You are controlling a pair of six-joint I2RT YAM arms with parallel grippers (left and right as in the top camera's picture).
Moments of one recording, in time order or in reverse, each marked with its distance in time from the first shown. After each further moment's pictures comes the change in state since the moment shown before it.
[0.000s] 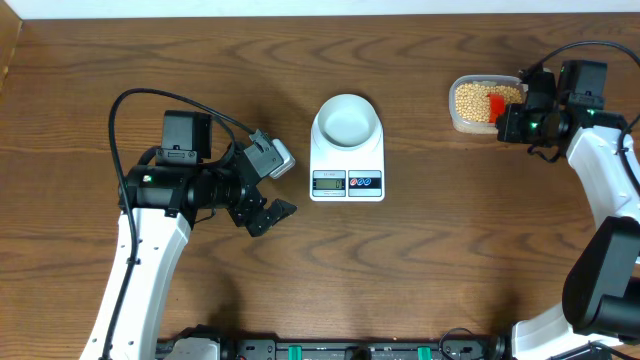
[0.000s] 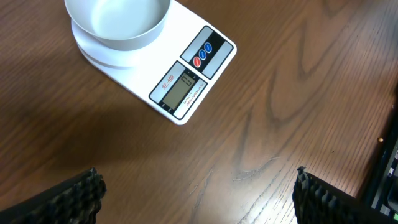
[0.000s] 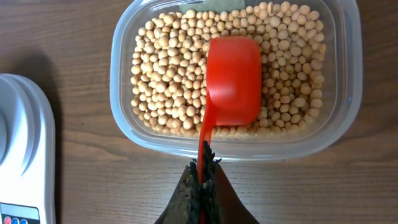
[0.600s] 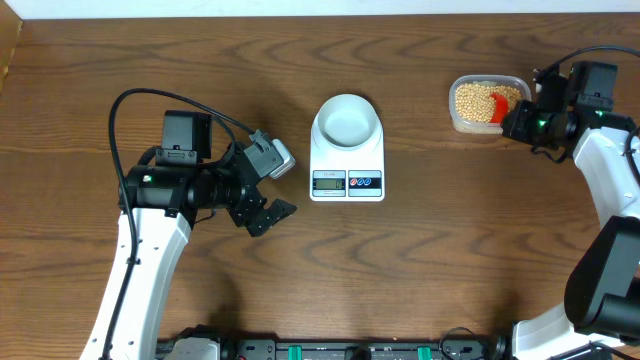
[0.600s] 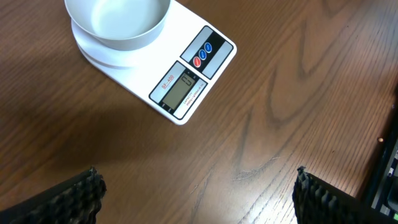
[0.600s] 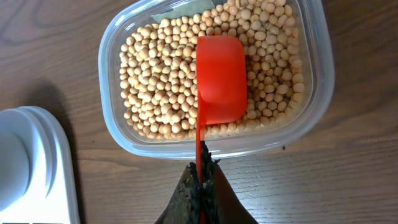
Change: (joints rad) left arm 0.000 0.000 0.000 0.000 0.000 0.000; right arm -0.034 0.002 0.000 0.001 -0.022 0.151
